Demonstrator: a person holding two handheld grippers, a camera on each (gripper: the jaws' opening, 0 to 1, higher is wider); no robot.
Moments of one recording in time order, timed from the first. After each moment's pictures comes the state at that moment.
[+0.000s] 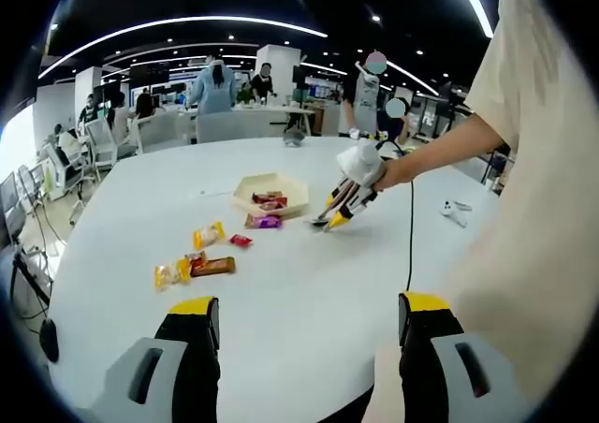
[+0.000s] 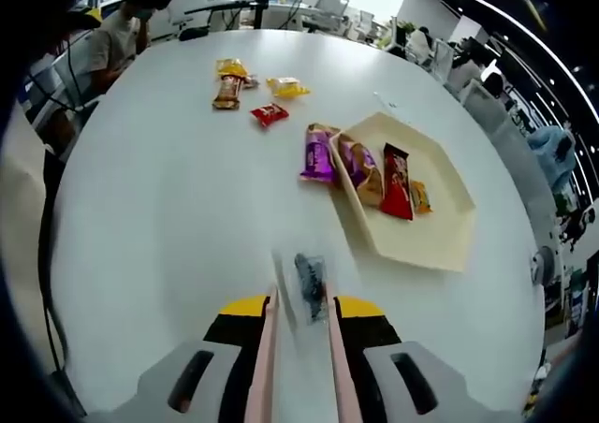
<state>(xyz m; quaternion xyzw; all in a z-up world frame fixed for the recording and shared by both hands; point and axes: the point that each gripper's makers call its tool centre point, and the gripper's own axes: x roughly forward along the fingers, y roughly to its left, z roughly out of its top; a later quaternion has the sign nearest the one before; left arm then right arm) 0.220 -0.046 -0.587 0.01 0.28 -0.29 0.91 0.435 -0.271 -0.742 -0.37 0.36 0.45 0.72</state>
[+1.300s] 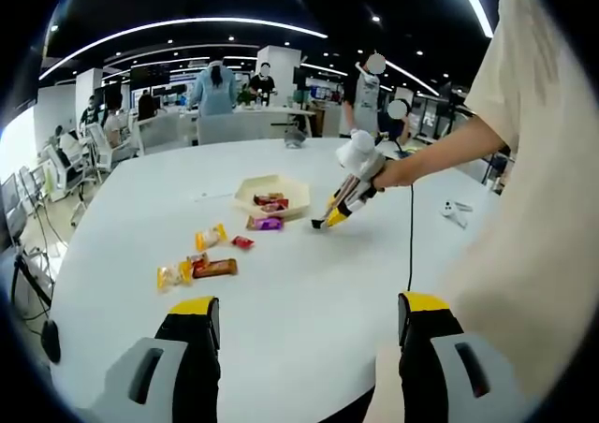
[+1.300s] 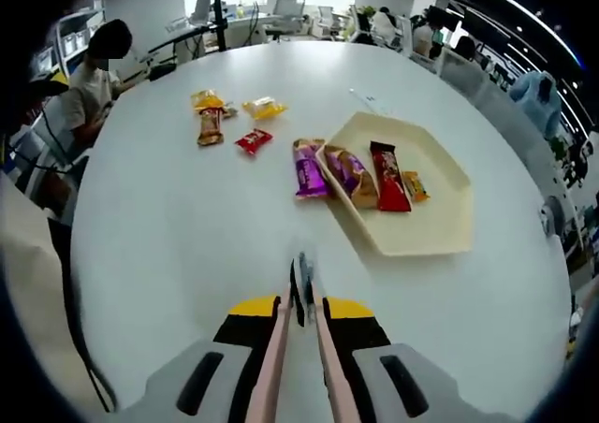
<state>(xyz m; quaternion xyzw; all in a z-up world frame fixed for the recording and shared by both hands) 0.219 -0.045 -0.585 0.01 0.28 -0.29 0.92 0.427 -0.258 -0.723 -0.27 0.41 0.42 0.76</state>
